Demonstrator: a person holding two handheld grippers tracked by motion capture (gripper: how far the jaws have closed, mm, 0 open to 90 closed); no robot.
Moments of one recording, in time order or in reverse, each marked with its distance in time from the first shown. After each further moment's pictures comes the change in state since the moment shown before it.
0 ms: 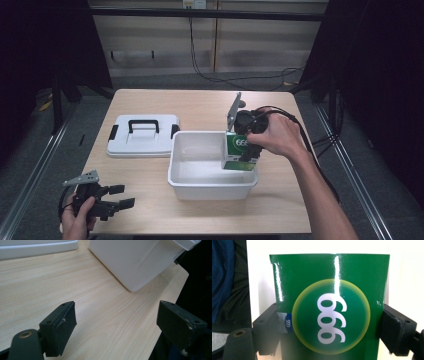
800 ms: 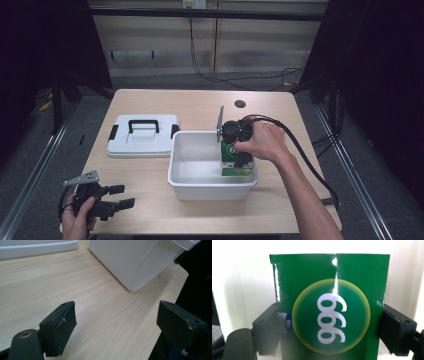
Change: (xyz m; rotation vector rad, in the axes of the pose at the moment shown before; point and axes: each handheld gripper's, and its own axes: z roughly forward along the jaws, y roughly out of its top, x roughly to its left) left arm 0.000 0.000 0.000 0.000 0.000 0.004; right arm -0.008 0.016 0.047 0.132 0.022 -0.010
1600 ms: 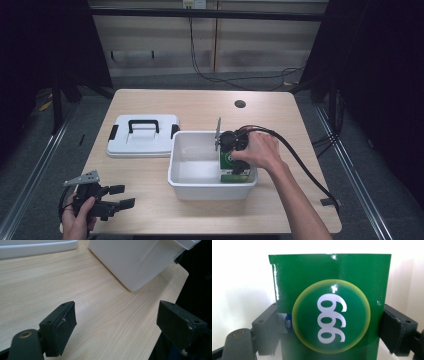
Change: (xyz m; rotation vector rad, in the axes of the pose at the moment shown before) left arm 0.000 0.000 0.001 -0.001 0.002 -0.004; right arm -0.004 -0.002 0.045 0.026 0.010 0.032
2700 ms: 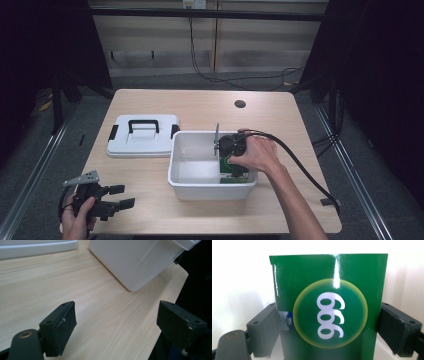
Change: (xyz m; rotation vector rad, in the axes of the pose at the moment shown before) left arm 0.000 0.000 -0.001 0.000 -0.002 0.002; right arm 0.003 0.002 0.014 0.020 -0.035 -0.013
